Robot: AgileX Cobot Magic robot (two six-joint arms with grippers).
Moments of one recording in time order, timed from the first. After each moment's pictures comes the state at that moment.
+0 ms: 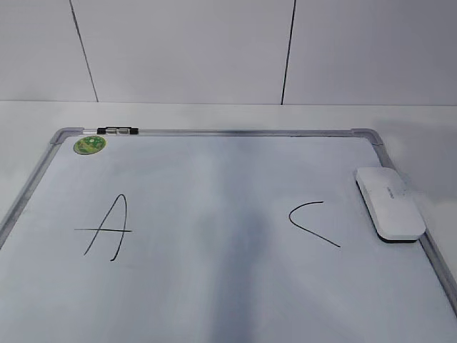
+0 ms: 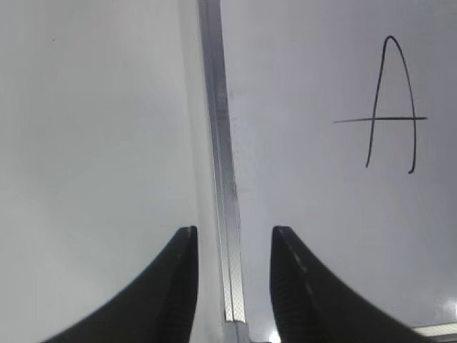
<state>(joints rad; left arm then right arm) 0.04 1.41 -1.23 -0.13 1.22 0.12 0.08 1.10 -1.06 0.16 1.23 0.01</state>
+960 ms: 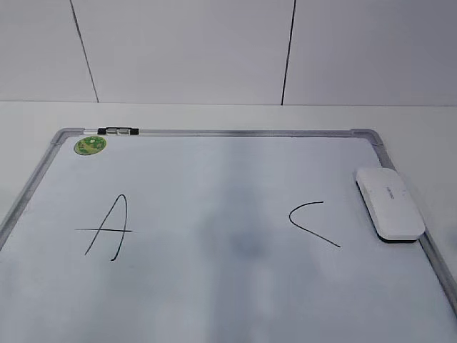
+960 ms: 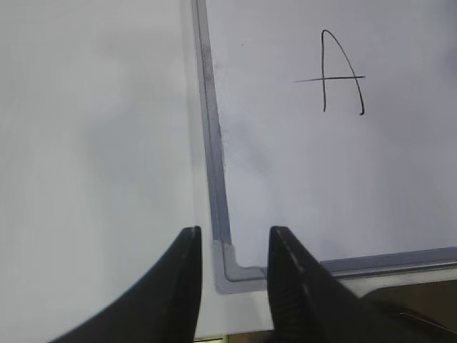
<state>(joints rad) 0.04 0.40 -0.73 -0.13 1.24 0.13 0.08 0.17 -0.64 0.16 1.27 -0.12</state>
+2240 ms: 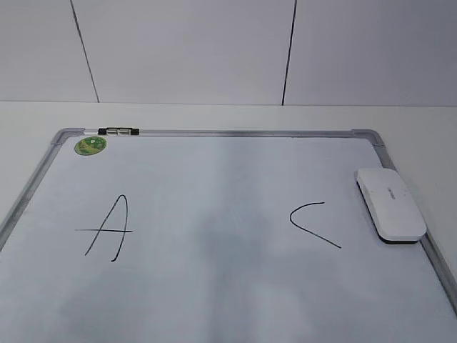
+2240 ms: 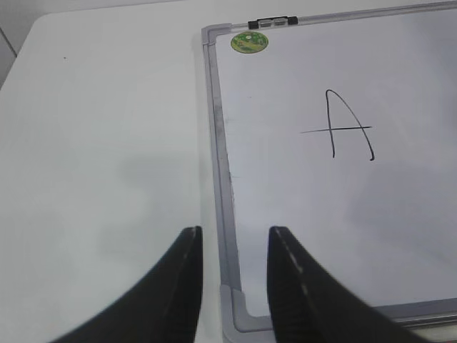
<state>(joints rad) 0.04 0.01 -0.51 -0.13 1.12 0.13 0.08 -0.02 -0.50 0.07 1.16 -0.18</state>
